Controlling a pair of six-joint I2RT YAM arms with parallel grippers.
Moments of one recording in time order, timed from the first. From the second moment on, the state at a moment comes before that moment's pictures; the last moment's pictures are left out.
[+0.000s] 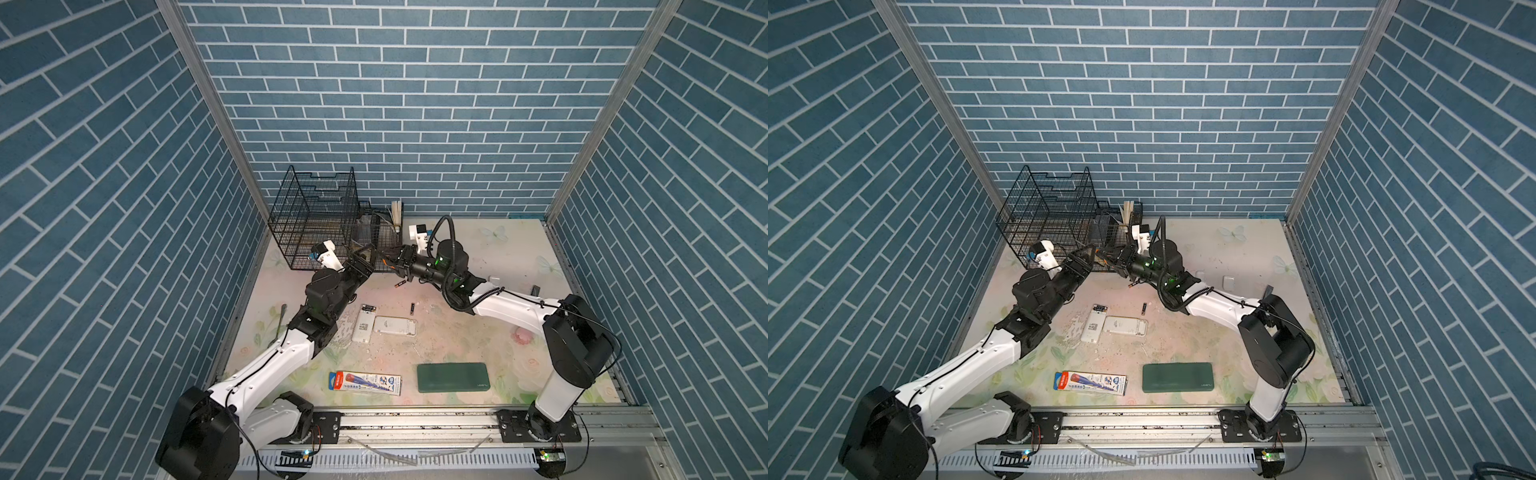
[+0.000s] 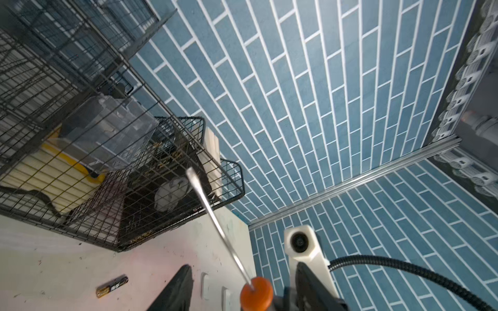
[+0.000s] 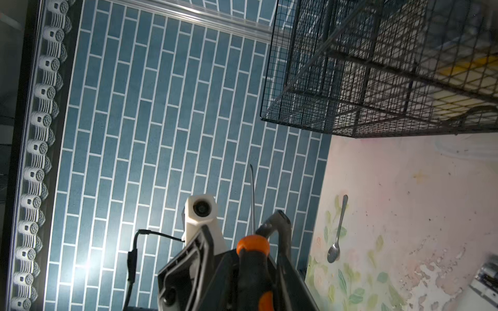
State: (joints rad) left arm -0.48 1.10 0.63 0.47 -0.07 -1.07; right arm 0.81 1.73 1.14 0.61 -0.49 1.36
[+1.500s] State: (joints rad) left arm -0.42 1.10 0.63 0.49 -0.07 -1.22; right arm 0.82 1.77 1.17 0.62 -0.46 1.27
